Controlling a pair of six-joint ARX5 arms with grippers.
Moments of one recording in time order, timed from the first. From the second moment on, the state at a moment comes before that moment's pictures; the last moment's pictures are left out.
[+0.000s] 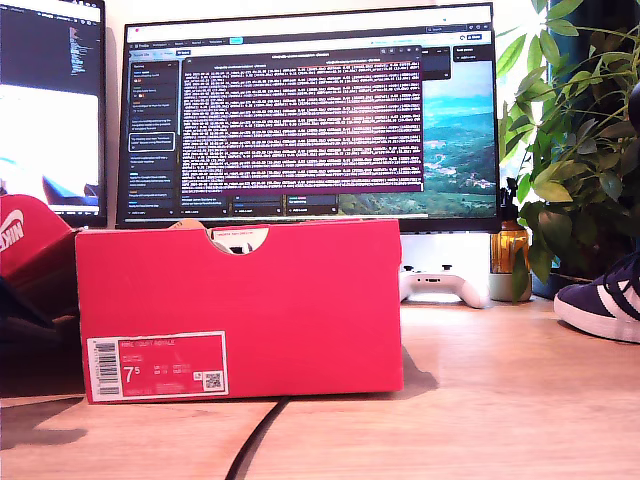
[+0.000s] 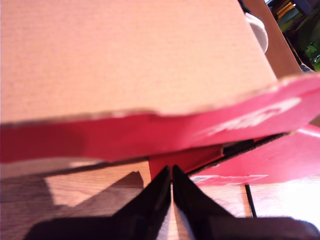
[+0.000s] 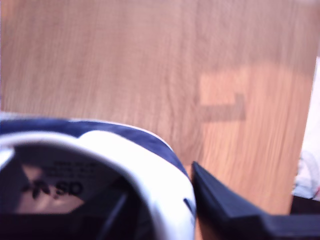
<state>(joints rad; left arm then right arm) -0.31 1.07 0.04 0.58 0.33 -0.65 0.01 1.57 1.01 -0.99 0.38 1.28</state>
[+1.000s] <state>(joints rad) -0.31 1.07 0.04 0.58 0.33 -0.65 0.01 1.59 1.66 -1.18 0.31 -0.11</state>
